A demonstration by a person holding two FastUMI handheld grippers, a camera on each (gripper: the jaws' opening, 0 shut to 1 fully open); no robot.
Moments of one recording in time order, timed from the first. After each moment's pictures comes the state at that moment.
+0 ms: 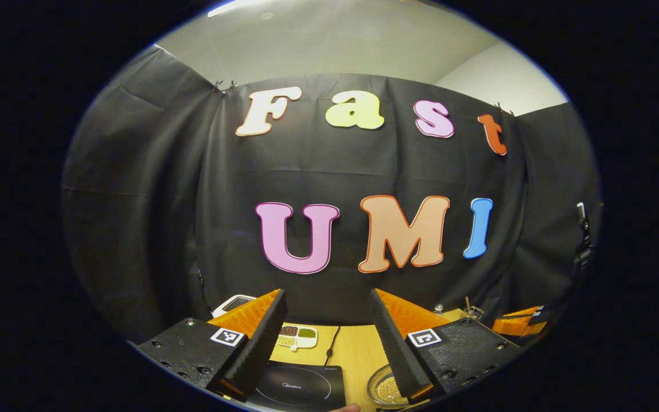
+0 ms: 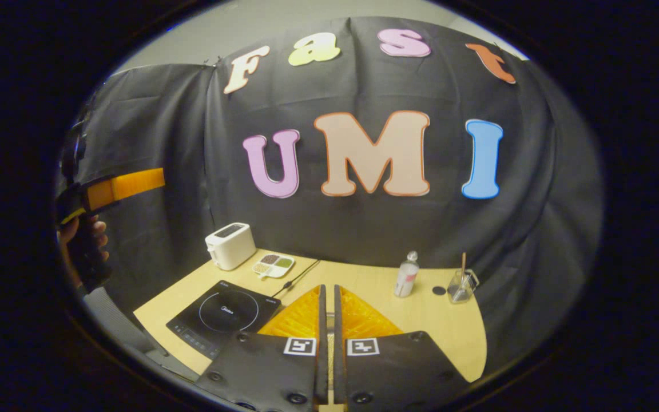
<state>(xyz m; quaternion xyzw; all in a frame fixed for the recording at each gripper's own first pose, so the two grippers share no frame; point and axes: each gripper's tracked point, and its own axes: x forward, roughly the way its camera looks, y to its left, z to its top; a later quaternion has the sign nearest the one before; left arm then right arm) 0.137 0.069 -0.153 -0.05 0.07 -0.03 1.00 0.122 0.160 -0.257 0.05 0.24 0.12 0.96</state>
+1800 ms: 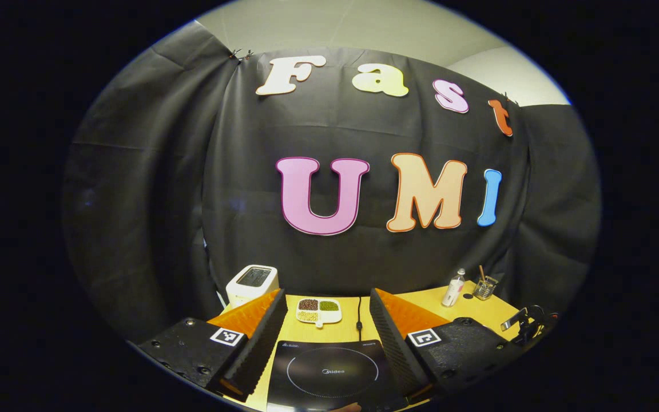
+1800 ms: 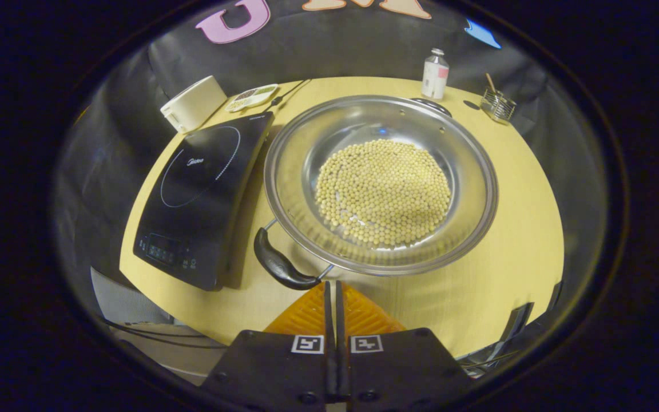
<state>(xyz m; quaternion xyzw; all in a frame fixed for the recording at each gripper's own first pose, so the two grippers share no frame) 0.119 0.171 -0.263 -0.06 0.13 -0.03 0.99 -0.037 0.262 -0.534 0.05 0.59 0.08 0.80</state>
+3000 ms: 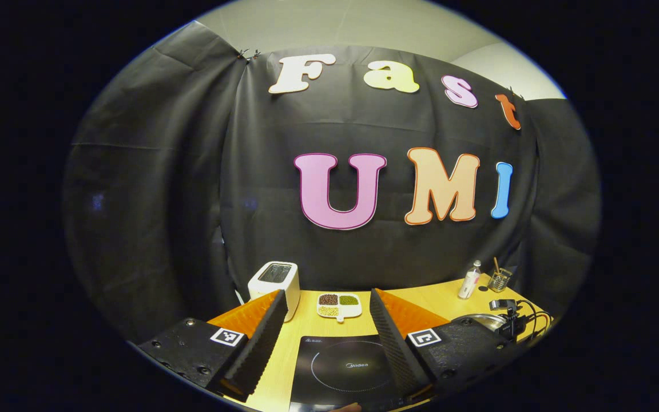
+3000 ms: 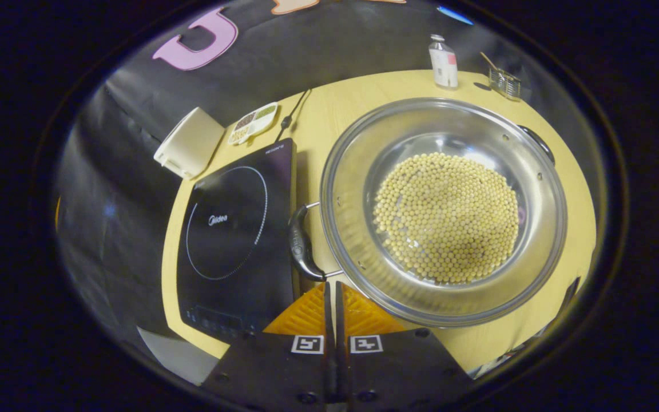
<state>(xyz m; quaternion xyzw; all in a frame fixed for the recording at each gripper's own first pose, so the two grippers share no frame) 0.108 0.206 -0.273 -0.04 0.14 -0.01 0.99 0.031 0.354 -0.536 0.19 0.58 0.04 0.79</state>
